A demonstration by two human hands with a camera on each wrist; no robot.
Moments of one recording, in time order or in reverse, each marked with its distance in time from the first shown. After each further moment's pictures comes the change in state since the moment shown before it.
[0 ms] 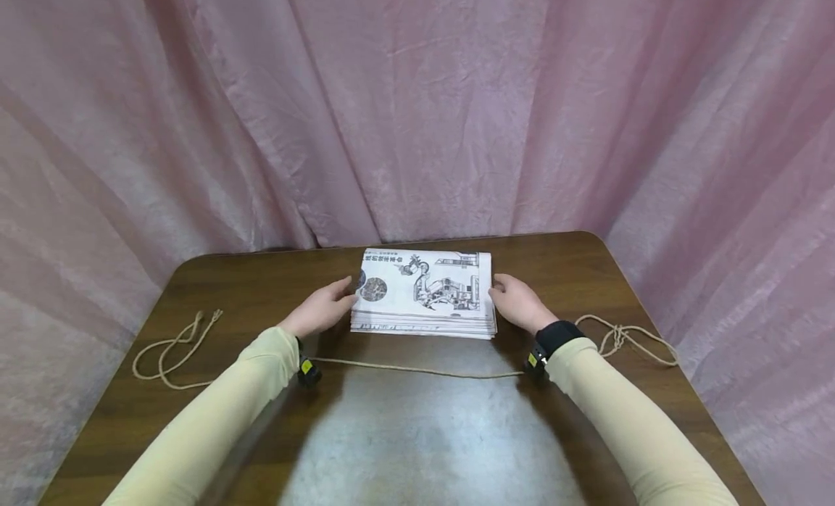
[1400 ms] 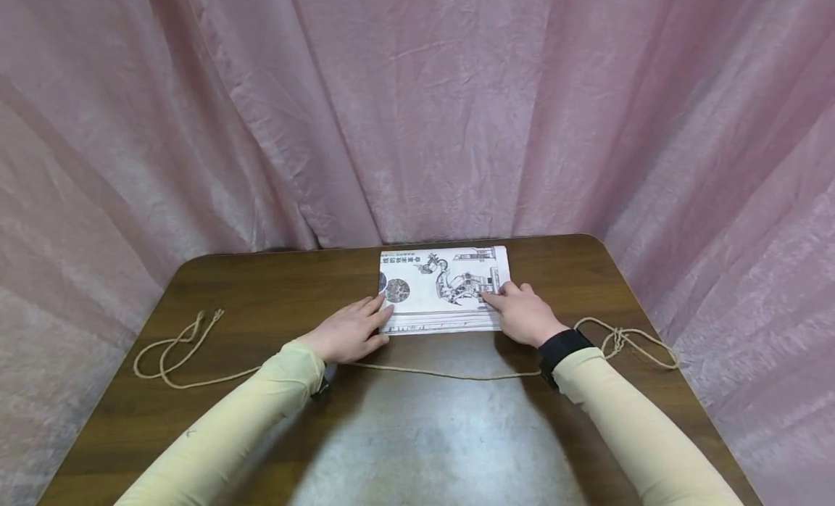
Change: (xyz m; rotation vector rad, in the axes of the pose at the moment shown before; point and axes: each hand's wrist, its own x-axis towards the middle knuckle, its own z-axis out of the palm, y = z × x) left_hand -0.013 0.027 0.039 0.710 -0.170 0.303; right_hand -0.009 0.019 -0.005 -0.652 0.040 -0.313
